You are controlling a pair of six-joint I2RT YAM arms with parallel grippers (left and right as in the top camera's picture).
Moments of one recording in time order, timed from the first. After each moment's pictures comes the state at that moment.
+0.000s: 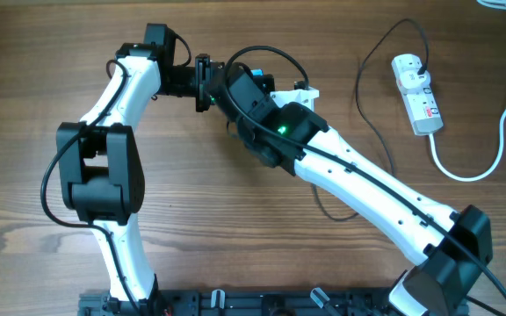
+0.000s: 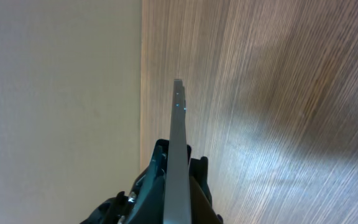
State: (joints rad) left arm -0.10 2.15 1.67 -0.98 1.55 -0.97; right arm 0.83 1.76 1.61 -0.71 0.53 2.07
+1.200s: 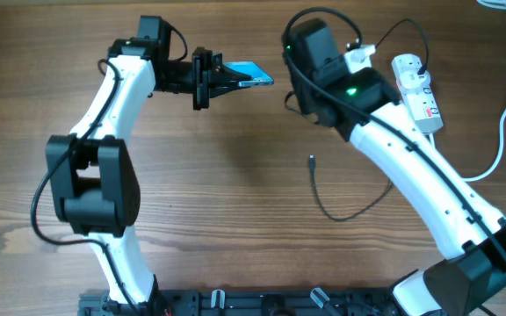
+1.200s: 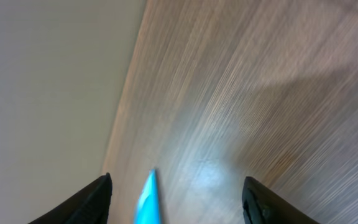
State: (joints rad) left arm -0.10 2.05 1.67 -1.01 1.54 -0.91; right arm 0.53 1.68 1.61 -0.80 0.29 1.55
